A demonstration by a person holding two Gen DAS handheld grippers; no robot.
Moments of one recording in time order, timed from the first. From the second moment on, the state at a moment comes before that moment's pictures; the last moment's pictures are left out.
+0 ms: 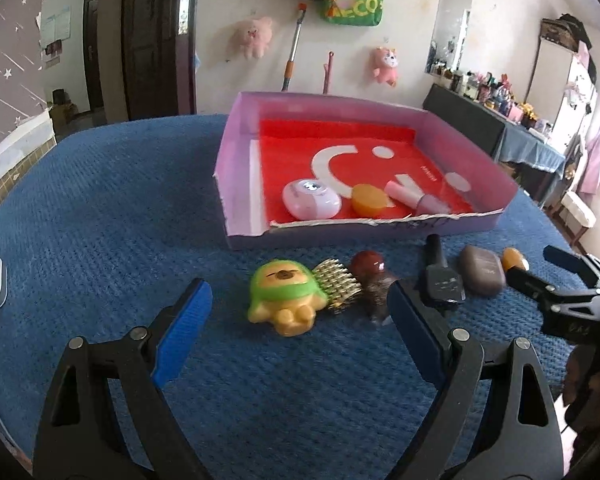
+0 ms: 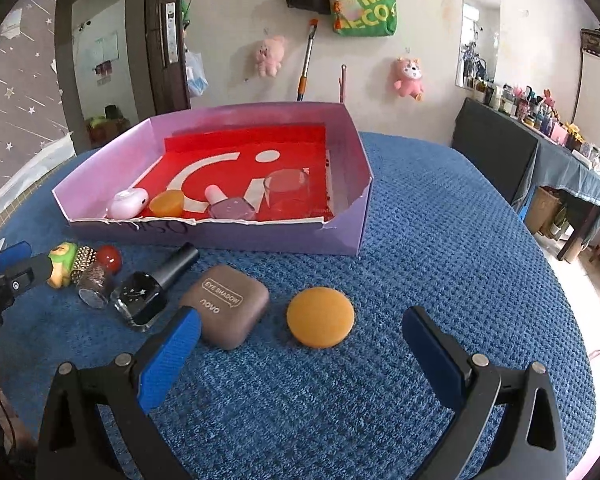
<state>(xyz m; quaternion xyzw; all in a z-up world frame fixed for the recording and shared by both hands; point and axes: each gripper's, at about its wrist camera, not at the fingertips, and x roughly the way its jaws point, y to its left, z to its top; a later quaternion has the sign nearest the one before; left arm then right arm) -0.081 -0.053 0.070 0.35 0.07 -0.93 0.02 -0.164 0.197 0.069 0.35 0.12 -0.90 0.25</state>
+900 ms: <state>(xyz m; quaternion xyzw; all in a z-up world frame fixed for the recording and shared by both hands) -0.109 -0.060 0.041 0.41 0.04 -0.91 0.01 -0.197 0.211 0.057 0.41 0.10 -0.87 0.25</state>
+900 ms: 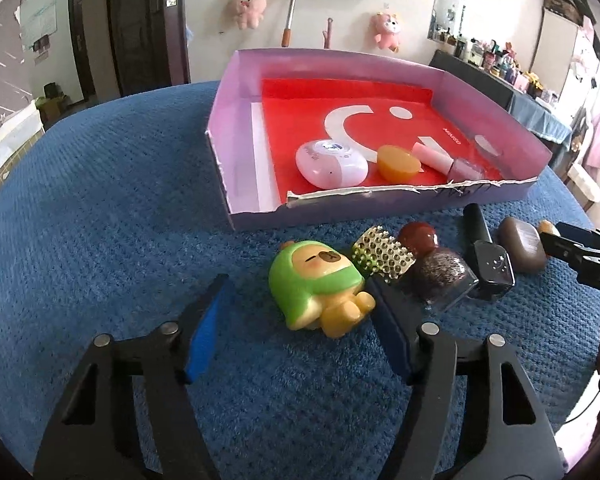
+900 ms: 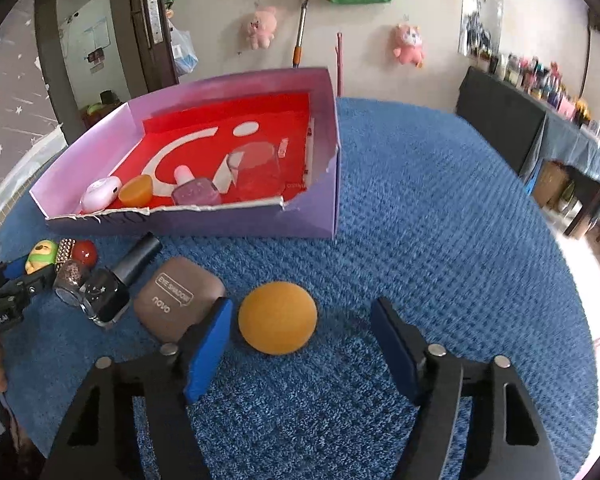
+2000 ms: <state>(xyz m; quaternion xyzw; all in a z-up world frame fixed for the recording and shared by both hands) -0.092 -0.047 0.067 0.38 0.03 -0.93 -0.02 -0.168 0.198 0.079 0.37 0.12 -0.88 0.29</state>
